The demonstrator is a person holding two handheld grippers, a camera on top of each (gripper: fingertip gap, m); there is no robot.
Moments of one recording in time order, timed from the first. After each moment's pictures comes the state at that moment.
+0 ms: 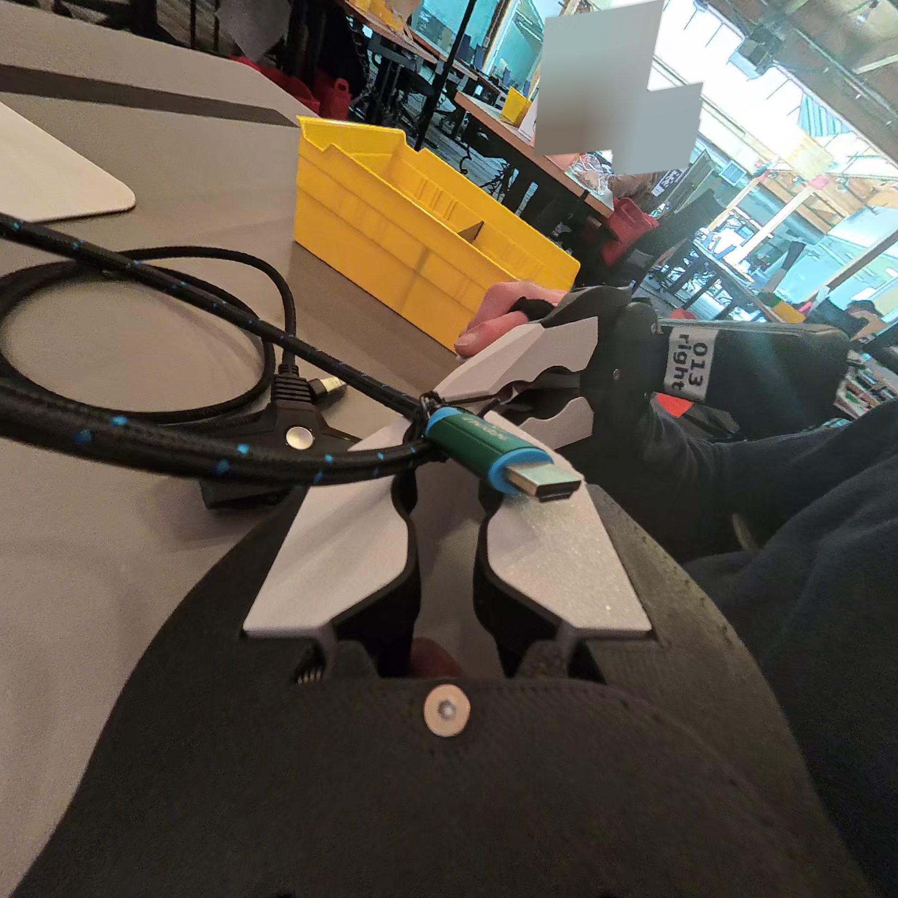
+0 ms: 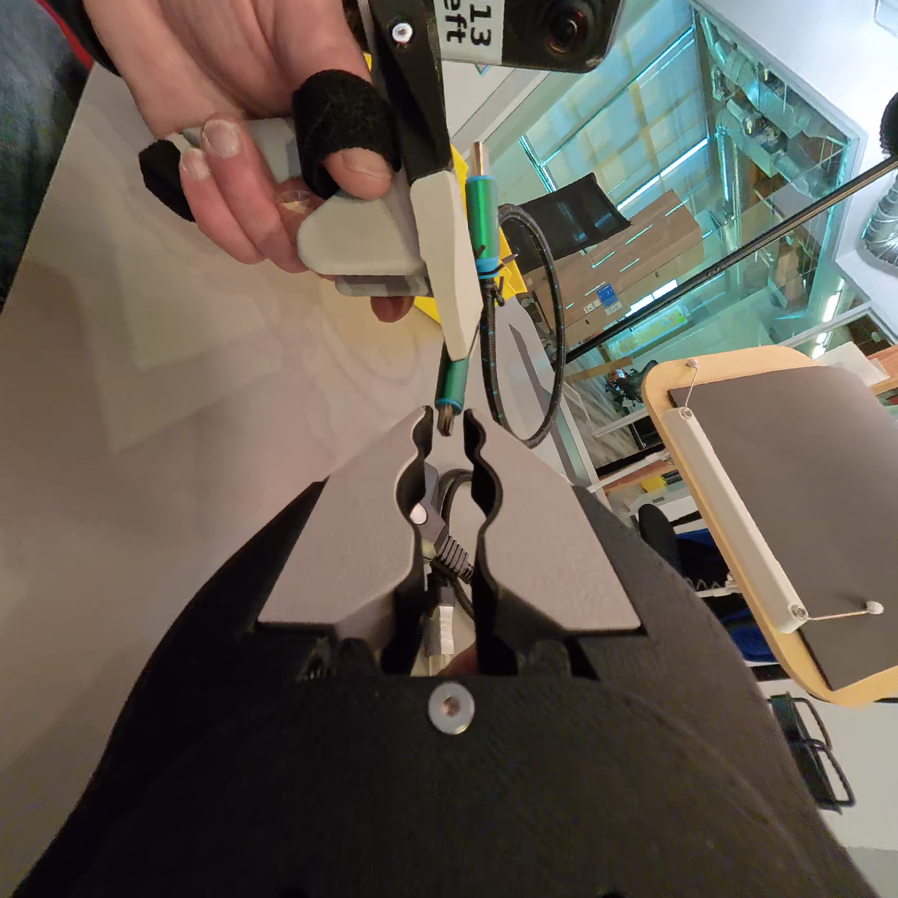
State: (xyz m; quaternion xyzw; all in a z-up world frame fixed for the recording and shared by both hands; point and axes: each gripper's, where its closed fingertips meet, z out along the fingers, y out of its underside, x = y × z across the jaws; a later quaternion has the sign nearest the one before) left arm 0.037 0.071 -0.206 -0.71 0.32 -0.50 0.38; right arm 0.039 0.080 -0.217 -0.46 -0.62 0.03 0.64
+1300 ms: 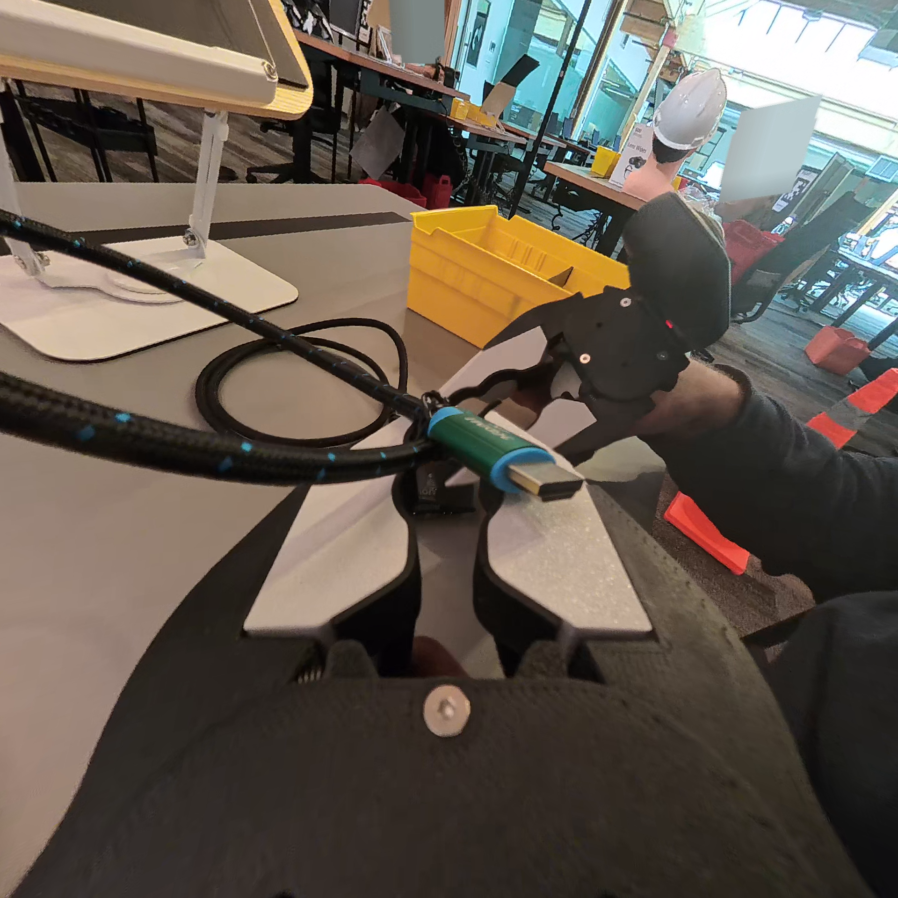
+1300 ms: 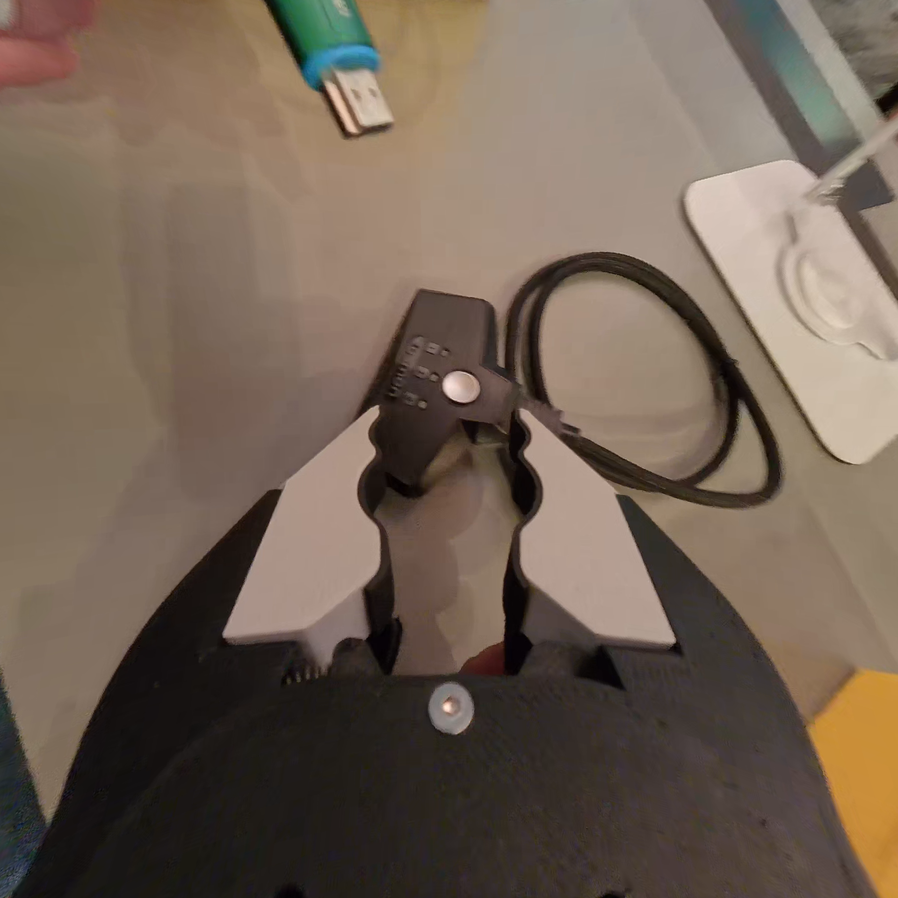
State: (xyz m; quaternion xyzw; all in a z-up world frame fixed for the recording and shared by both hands) left arm 0.003 0.100 -0.201 -0.71 0.30 -0.41 0.50; right arm 0.064 0.128 -0.293 -0.75 -0.52 0.09 0.40
